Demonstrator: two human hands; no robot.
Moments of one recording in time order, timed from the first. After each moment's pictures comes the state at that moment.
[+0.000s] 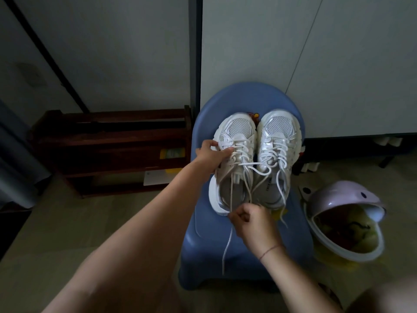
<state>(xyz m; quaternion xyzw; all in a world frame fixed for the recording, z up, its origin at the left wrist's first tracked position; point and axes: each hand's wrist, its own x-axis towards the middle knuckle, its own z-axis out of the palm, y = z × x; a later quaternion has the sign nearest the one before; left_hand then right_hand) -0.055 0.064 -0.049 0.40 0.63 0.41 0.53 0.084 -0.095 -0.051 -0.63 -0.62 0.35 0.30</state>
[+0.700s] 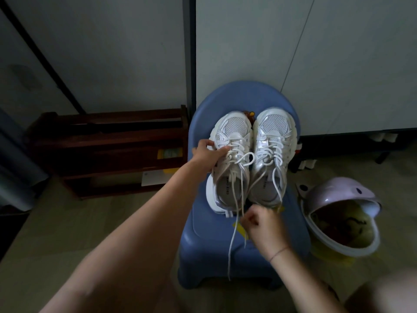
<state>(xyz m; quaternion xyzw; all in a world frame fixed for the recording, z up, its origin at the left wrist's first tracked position) -0.056 0.066 -0.052 0.40 0.63 0.41 0.52 0.107 -0.097 -0.056 -0.67 -0.64 0.29 0.25</state>
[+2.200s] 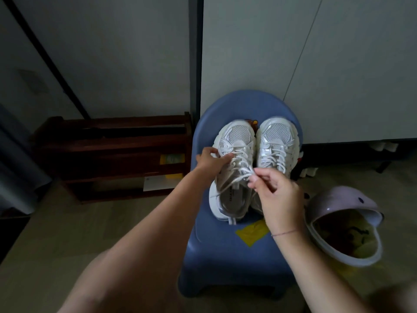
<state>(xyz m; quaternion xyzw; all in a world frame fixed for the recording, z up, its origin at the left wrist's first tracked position) -0.054 0.066 -0.055 0.42 0.65 0.42 0.49 0.095 -0.070 0.004 -0.54 -0.62 0.17 0.54</state>
